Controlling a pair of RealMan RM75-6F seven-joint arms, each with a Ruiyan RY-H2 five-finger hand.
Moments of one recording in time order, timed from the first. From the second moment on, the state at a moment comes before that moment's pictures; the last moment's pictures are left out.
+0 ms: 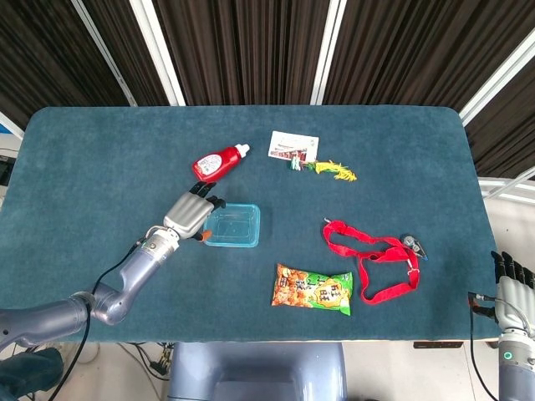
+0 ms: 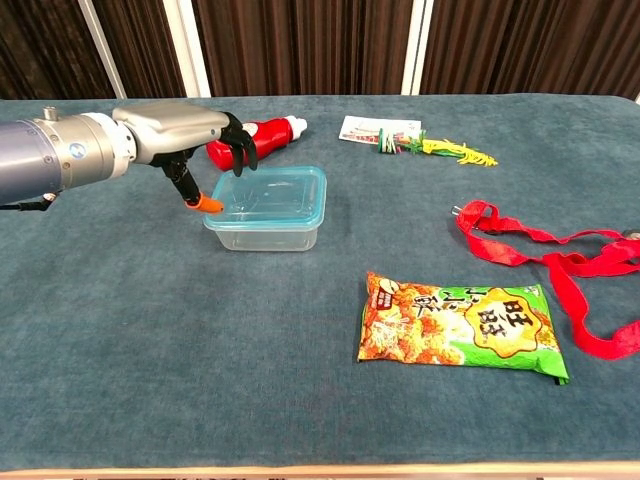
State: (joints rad) left arm -0.92 -1.58 -0.13 -1.23 1.16 0.77 0.26; right arm 0.11 -1.24 0.17 -1.55 -0.98 1.26 -0.19
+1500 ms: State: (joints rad) left arm -1.01 -1.68 -0.20 -1.21 1.20 0.80 0.32; right arm 0.12 -1.24 0.17 -1.55 -0.97 1.26 -0.19
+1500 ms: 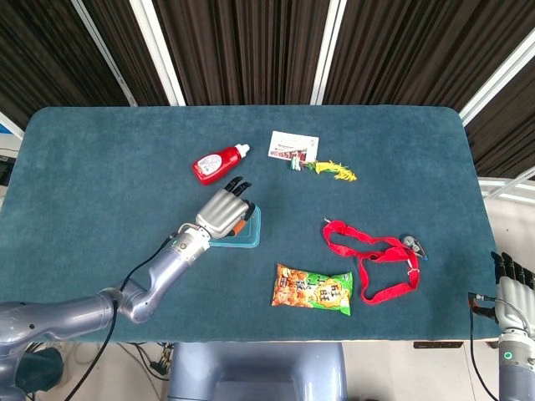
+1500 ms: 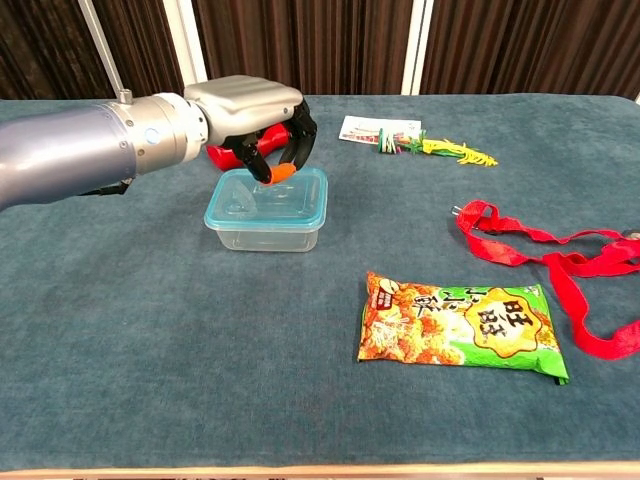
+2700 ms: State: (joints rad) left arm -1.05 -1.76 -0.24 -1.09 1.06 0.71 0.27; right arm 0.12 -1.24 0.17 -1.55 -0.96 1.26 -0.19
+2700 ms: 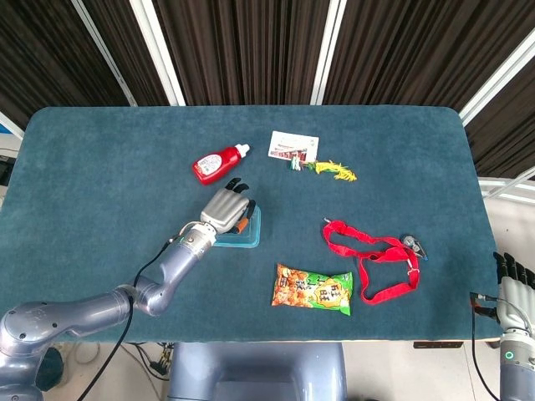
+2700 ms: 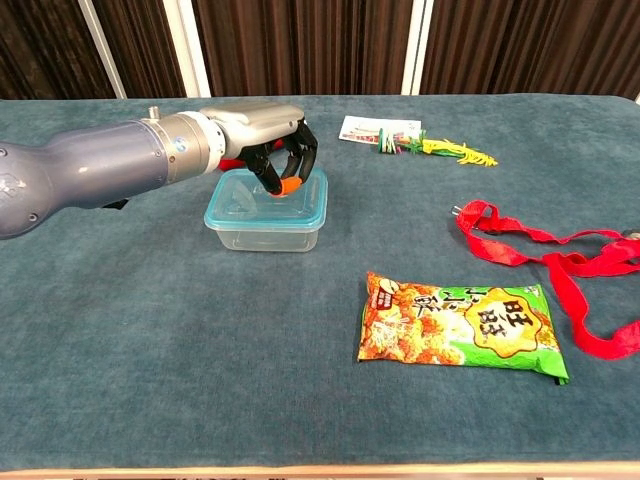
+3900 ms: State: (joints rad) left arm -1.09 -1.81 -0.25 -1.03 0.99 0.66 0.28; right arm 0.12 -1.23 0.17 -1.54 -0.96 1.25 -0.19
